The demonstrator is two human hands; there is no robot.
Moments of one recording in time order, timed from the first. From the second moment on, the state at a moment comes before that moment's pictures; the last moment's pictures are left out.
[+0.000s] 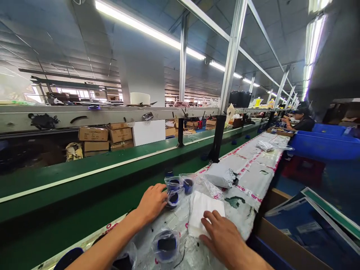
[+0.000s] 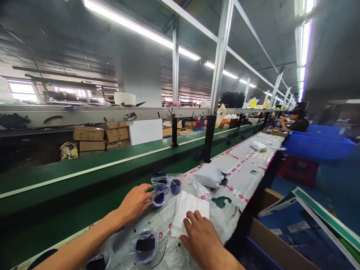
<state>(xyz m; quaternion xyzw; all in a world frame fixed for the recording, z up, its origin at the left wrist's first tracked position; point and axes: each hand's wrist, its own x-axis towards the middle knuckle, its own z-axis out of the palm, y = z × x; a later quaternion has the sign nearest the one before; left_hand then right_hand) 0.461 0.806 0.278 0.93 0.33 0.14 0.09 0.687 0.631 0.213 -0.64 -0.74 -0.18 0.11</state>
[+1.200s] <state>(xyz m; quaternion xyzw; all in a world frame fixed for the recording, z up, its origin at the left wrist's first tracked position) 0.447 0.724 0.321 0.94 0.24 0.18 0.16 0.762 0.732 0.239 -0.84 -0.48 -0.04 0.25</state>
